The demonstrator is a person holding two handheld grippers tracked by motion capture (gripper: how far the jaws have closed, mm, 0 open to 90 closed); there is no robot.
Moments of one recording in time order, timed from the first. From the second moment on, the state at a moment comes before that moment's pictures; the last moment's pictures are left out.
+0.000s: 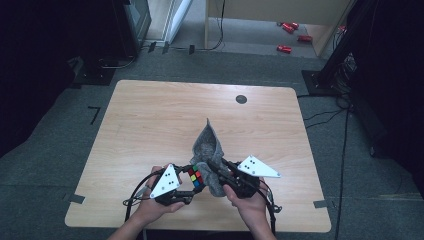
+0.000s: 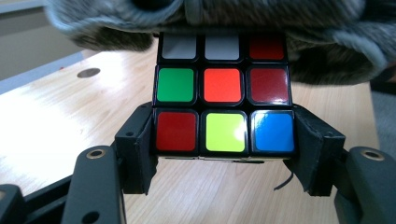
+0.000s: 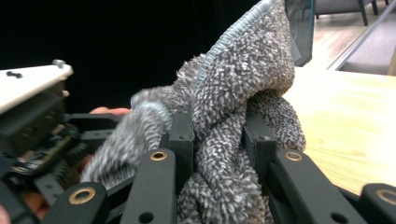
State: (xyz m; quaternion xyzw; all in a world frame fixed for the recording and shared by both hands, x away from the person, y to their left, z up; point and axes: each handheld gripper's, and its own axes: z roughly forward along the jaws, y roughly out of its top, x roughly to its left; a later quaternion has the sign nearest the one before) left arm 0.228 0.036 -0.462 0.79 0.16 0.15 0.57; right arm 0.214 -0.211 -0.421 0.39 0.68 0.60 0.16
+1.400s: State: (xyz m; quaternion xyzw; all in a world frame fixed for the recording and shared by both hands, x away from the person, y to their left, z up) left arm 0.231 0.015 -0.461 0.85 0.22 0.18 0.43; right arm 0.190 -0.152 -0.435 0.27 0.78 0.44 0.36
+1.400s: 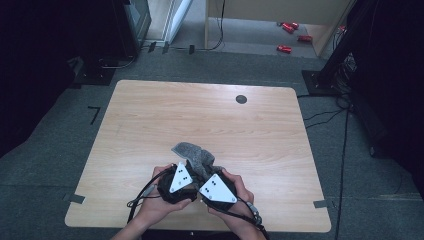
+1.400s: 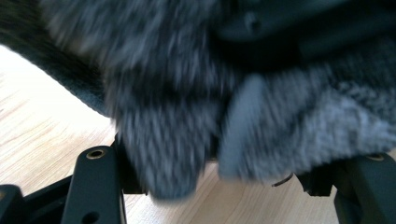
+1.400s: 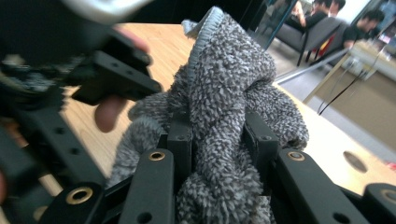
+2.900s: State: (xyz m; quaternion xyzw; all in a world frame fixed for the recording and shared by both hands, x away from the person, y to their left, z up) left arm 0.225 0.037 -0.445 0.78 0.18 0.13 0.59; right arm 0.213 -0.226 -0.413 0.38 0.67 0.62 0.14
